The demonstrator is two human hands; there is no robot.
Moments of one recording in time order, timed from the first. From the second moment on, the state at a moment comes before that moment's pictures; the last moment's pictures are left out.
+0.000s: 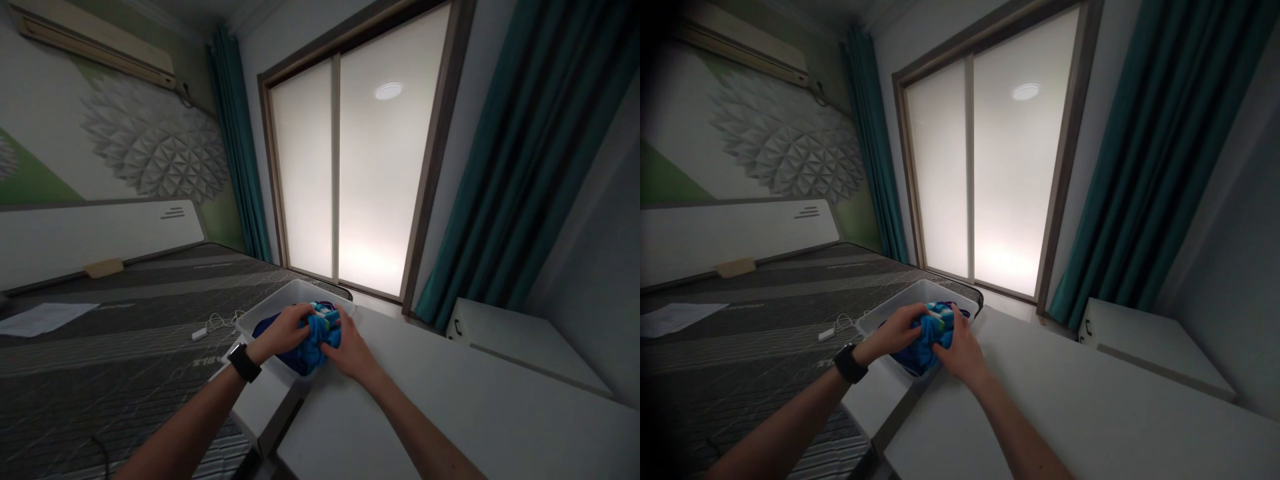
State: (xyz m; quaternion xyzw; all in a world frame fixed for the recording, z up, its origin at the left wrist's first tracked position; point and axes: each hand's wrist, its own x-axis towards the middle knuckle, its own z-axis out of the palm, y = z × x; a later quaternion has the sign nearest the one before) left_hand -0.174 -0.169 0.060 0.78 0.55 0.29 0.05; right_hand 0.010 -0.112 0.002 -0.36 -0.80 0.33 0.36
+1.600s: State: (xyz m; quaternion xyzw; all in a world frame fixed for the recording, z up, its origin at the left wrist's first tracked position) left_hand -0.110 -0.148 0.036 0.80 0.56 0.18 0.10; right_hand 0.148 -0.125 0.017 -0.32 -0.81 0.22 0.43
